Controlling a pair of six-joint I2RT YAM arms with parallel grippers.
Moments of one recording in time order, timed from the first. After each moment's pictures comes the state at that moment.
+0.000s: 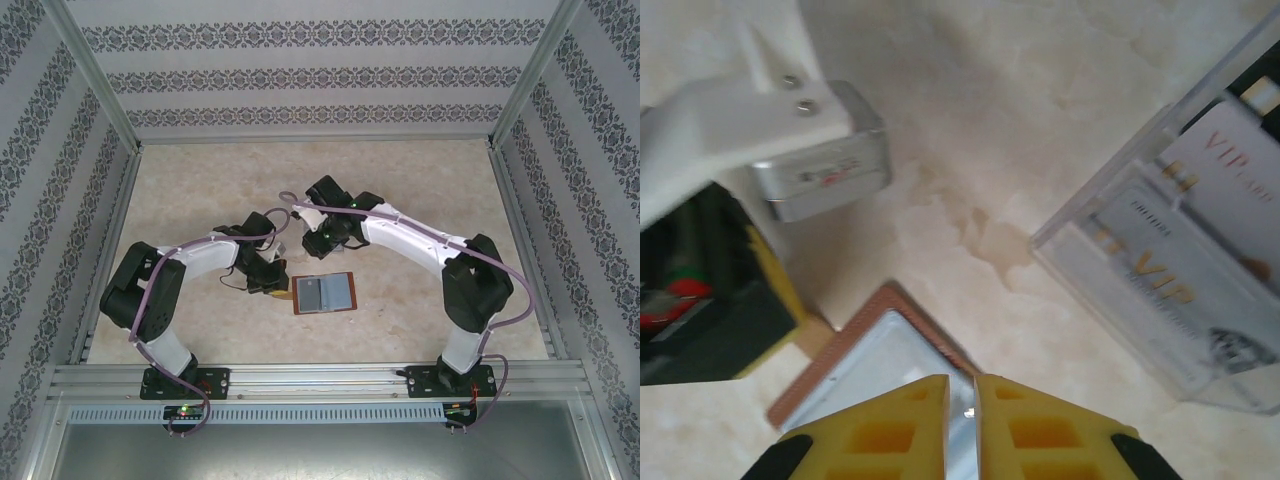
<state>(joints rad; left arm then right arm) -0.44 1.68 0.91 -0.61 0.55 -0.53 0.74 1.78 1.41 -0.73 -0.20 0.03</state>
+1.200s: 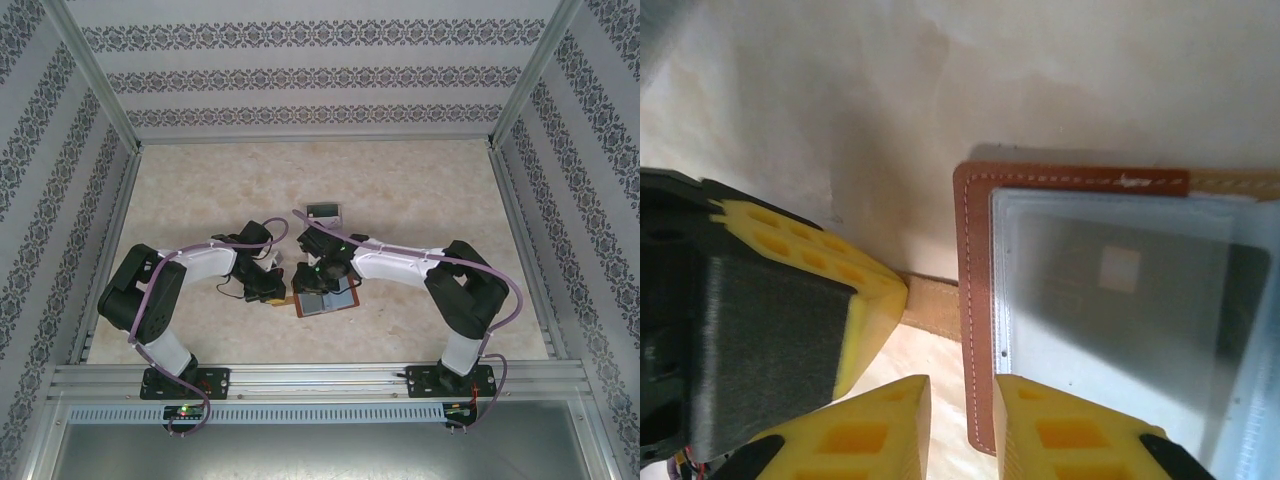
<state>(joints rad) -0.44 1.66 0.82 -0.57 0.57 -0.51 0.87 1.79 1.11 -0.46 -0.34 0.84</state>
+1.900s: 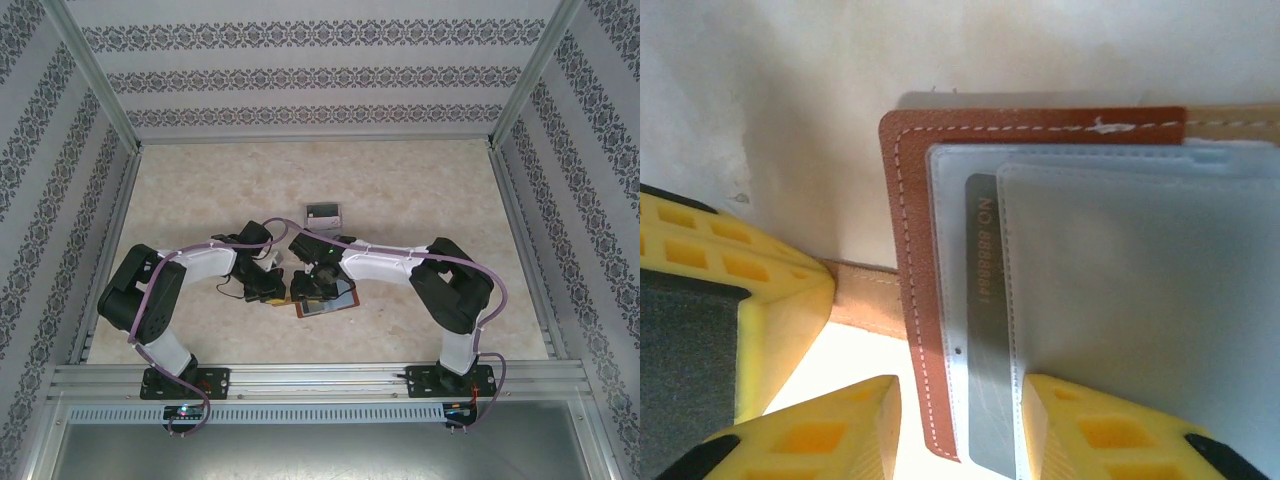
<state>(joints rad) -0.44 1.66 0.82 -0.57 0.57 -0.51 0.90 1.86 1.16 -0.57 -0.29 0.83</state>
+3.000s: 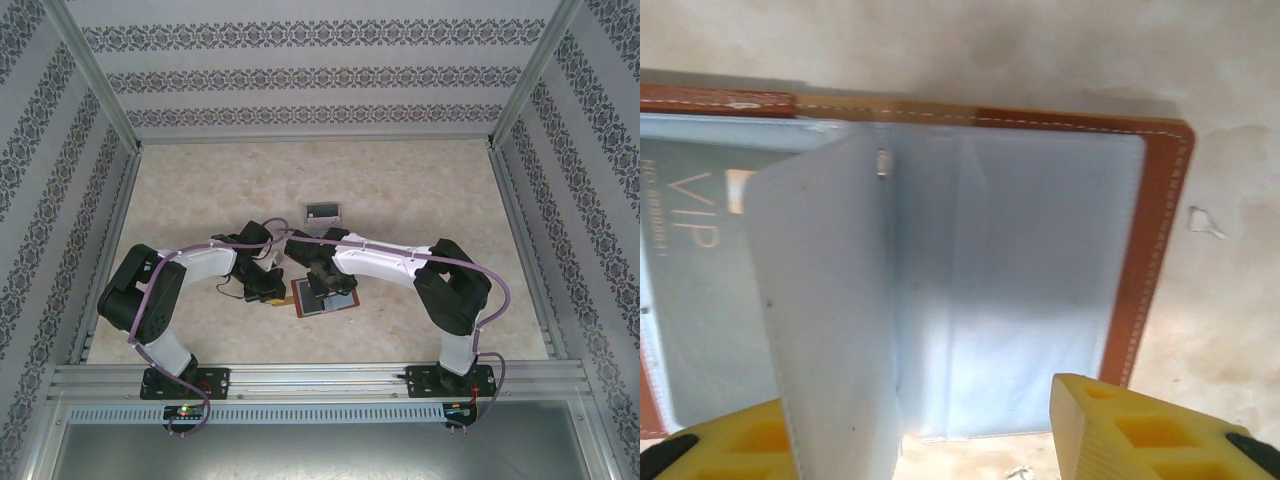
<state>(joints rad) -0.44 1.66 0.82 -0.57 0.56 -0.51 0.94 1.86 1.31 -1.01 0.12 0.69</state>
